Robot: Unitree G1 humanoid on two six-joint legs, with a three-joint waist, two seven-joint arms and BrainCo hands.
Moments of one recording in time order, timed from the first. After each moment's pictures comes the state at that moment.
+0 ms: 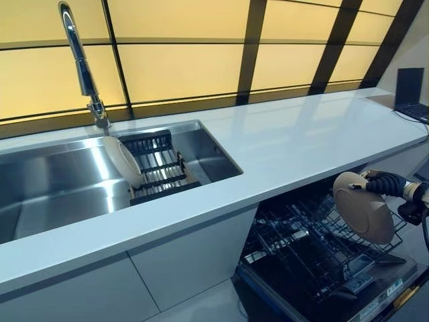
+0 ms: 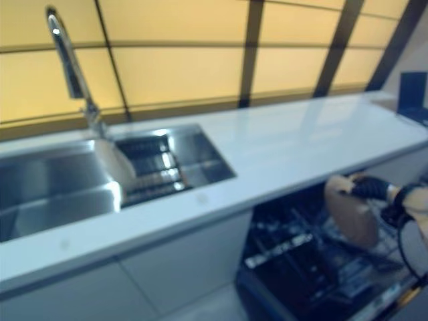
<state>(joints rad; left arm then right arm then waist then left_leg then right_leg) 0.02 0.37 -0.06 1.11 -0.30 0.05 -0.12 -0.53 -1.19 0.15 0.44 0.22 0.09 0.57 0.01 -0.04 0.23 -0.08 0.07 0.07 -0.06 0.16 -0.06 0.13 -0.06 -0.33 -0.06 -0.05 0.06</state>
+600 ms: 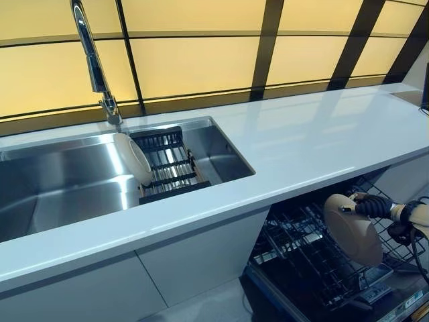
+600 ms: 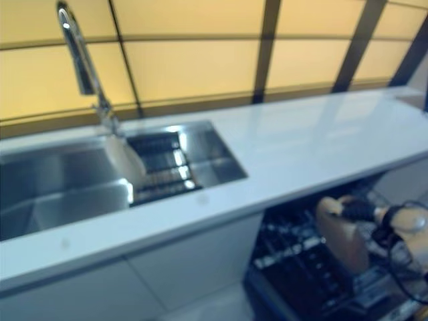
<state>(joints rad) 0.03 0.37 -0.06 1.10 -0.30 -0.01 -0.12 -0.44 -1.13 0.15 0.43 0.20 0.09 0.63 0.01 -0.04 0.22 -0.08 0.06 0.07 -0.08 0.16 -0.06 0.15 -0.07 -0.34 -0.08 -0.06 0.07</state>
